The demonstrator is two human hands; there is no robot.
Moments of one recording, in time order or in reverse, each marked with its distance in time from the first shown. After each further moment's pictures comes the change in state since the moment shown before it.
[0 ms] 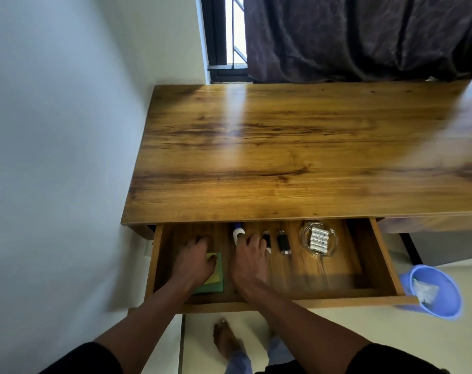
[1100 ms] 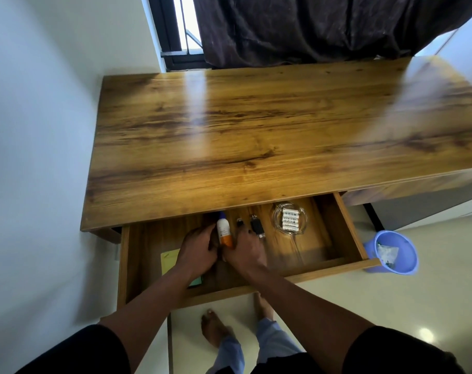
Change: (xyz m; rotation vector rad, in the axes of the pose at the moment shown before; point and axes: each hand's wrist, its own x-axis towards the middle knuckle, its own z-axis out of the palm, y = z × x) left_hand 0.018 0.049 0.030 -0.145 -0.057 0.261; right_hand 0.004 0.053 -0.021 0.287 -0.138 0.222
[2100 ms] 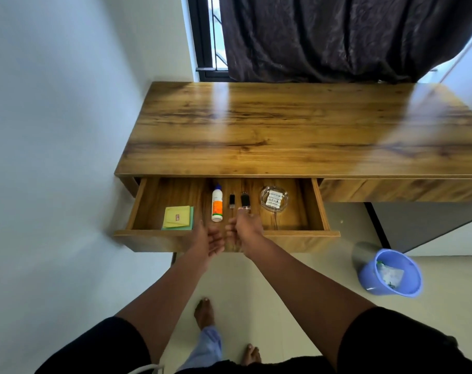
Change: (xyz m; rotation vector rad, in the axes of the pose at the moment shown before) left_hand -0.139 0.127 0.055 -1.273 0.417 -0.831; right_hand -0.108 0.040 -0.072 0.857 -0.174 0.358
